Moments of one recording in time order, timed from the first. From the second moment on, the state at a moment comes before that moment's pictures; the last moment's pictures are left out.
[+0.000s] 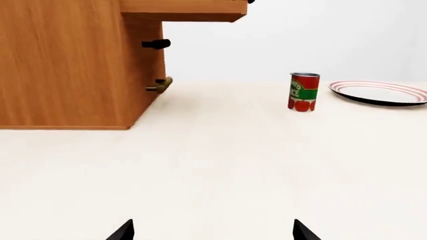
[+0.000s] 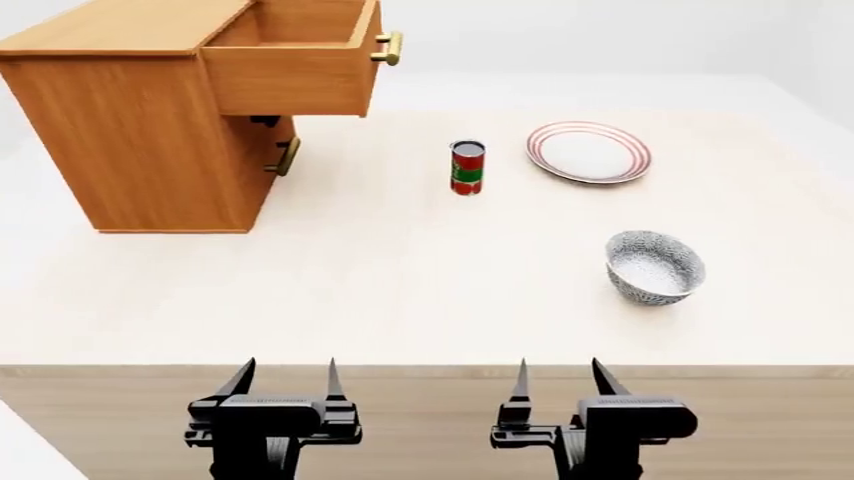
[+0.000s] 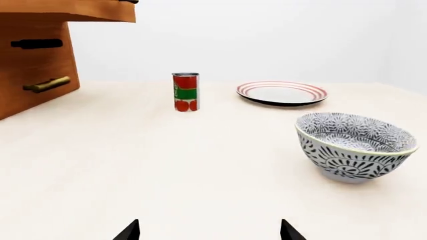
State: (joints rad) left arm -0.01 -0.05 0.06 0.00 -0.06 -0.01 -0.05; right arm 0.00 0.05 -0.06 0.00 0.04 0.01 0.06
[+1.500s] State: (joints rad) left arm -0.45 -0.38 -0.24 0.83 -1.11 -1.05 -0.40; right arm 0.52 0.58 0.21 -0.84 1.38 1.12 0.84
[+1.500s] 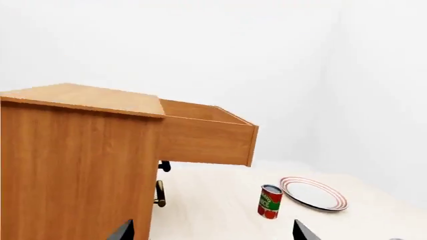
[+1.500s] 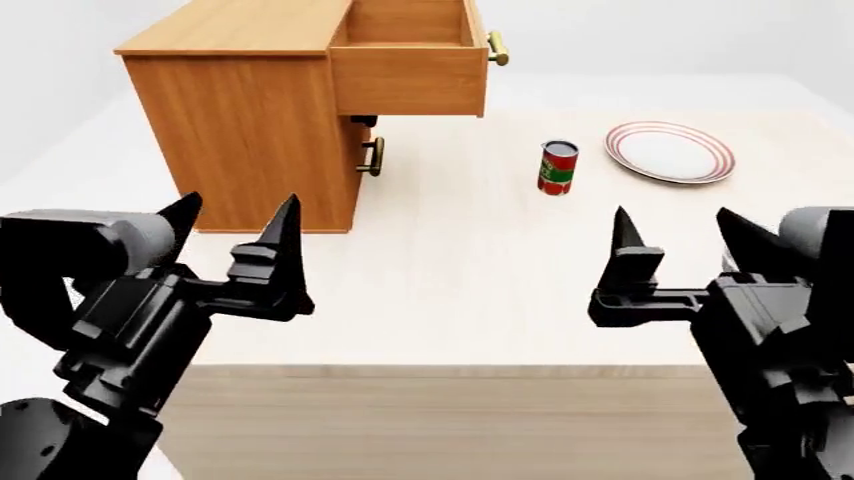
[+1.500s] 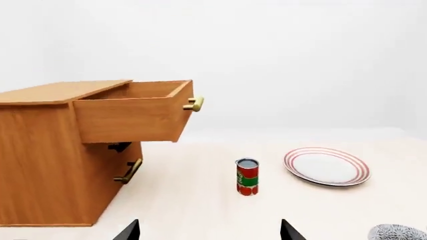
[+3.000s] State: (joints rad) left arm -1.26 -0.80 -0.02 0.42 -1.87 -1.34 -0.77; right arm 1.56 0.78 -0.31 -0.14 1.37 1.35 0.54
